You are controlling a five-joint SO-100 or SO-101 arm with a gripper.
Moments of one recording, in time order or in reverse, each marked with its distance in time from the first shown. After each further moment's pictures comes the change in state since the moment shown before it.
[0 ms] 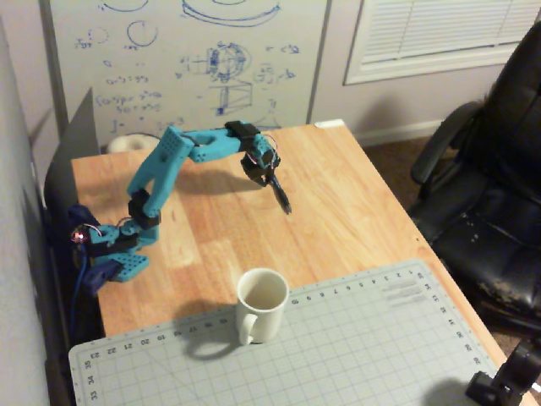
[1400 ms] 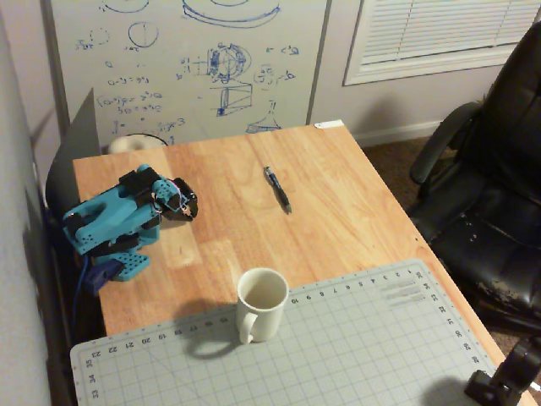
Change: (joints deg) arm -0.5 132.9 108.2 14.6 -0.3
